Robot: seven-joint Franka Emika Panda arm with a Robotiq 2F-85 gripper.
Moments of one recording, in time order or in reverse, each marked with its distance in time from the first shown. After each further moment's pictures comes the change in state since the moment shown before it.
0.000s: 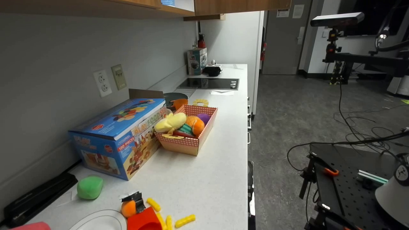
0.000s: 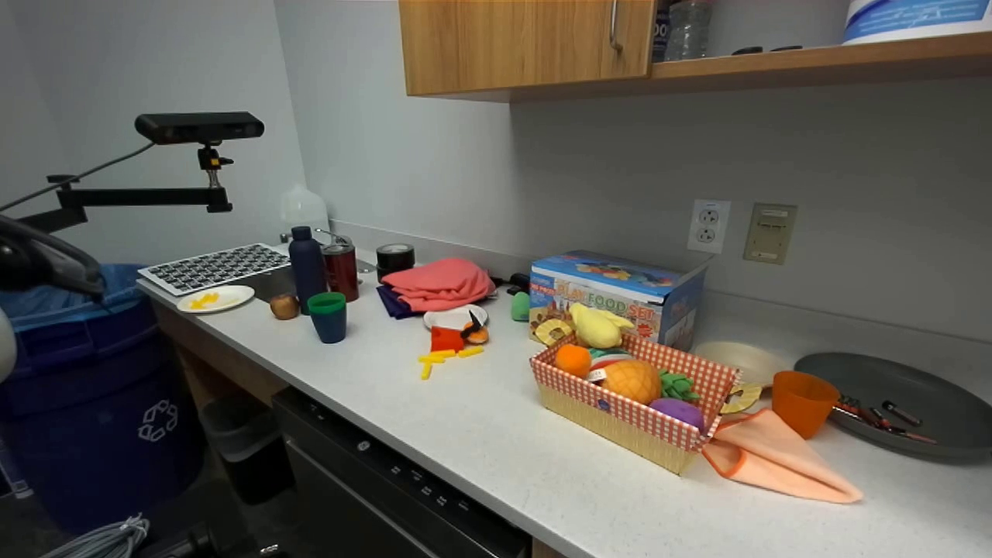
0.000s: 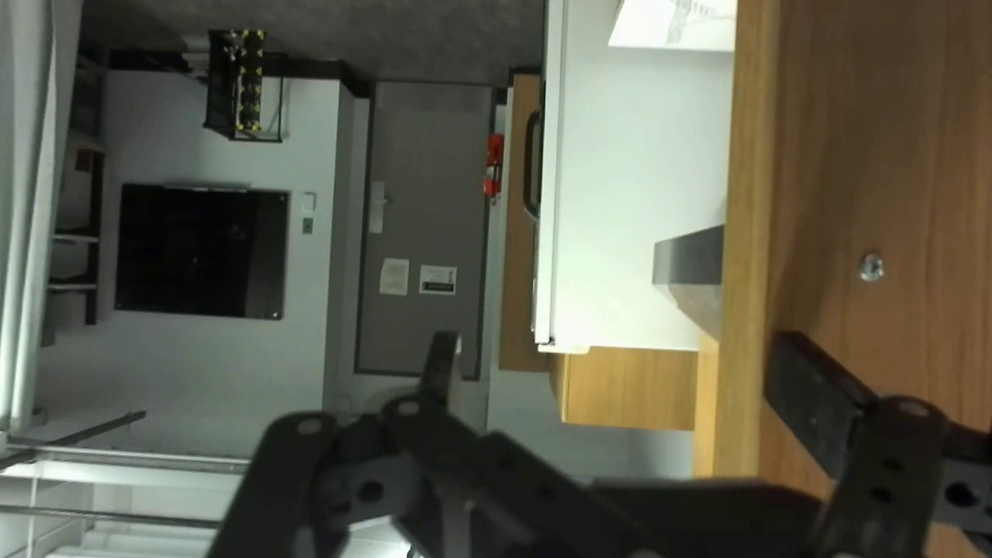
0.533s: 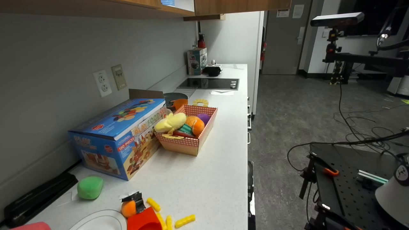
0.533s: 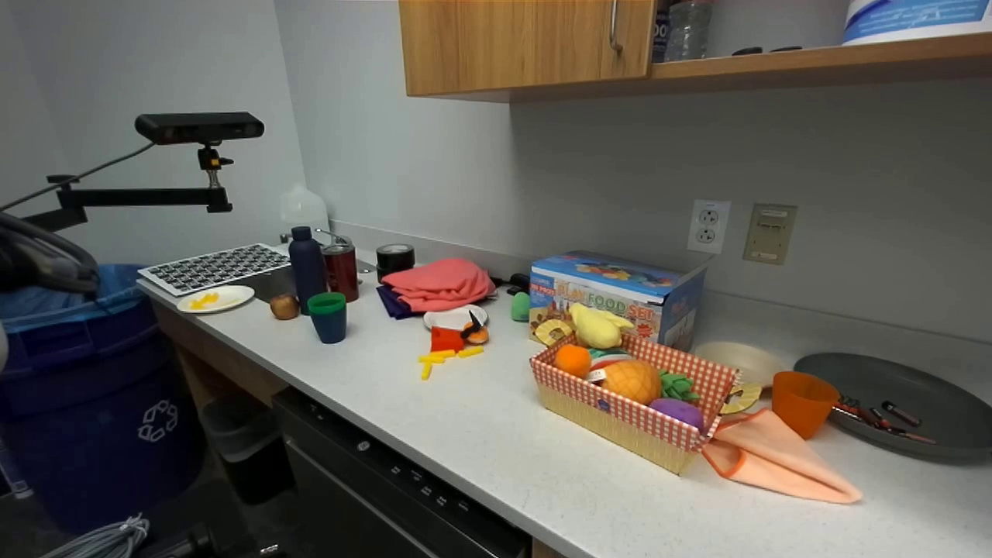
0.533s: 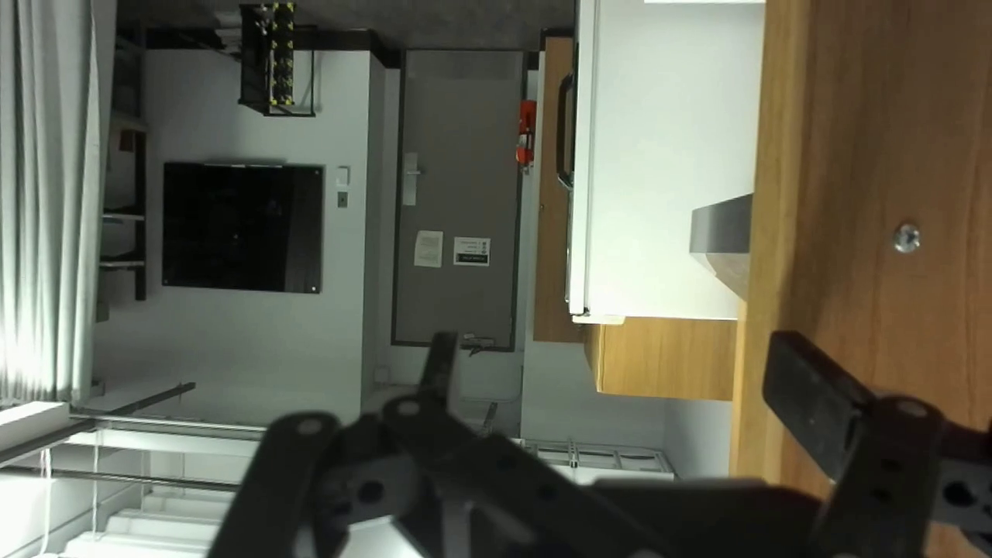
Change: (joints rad) arm 0.079 0.006 -0.047 0.007 -0.130 -0.062 0.118
